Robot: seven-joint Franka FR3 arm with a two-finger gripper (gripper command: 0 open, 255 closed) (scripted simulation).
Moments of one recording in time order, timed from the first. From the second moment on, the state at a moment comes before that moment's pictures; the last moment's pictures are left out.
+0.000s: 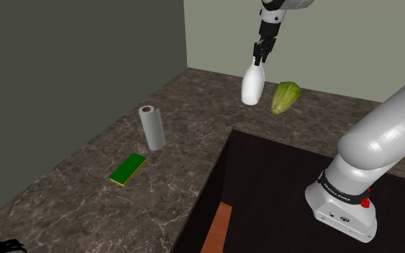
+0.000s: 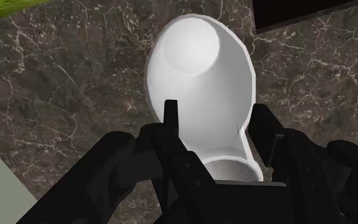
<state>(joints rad) -0.34 -0.18 -0.09 -2.07 0.01 1.95 -0.40</state>
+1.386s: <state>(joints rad) -0.34 -0.13 -0.09 -2.23 0.02 2.16 -0.41</state>
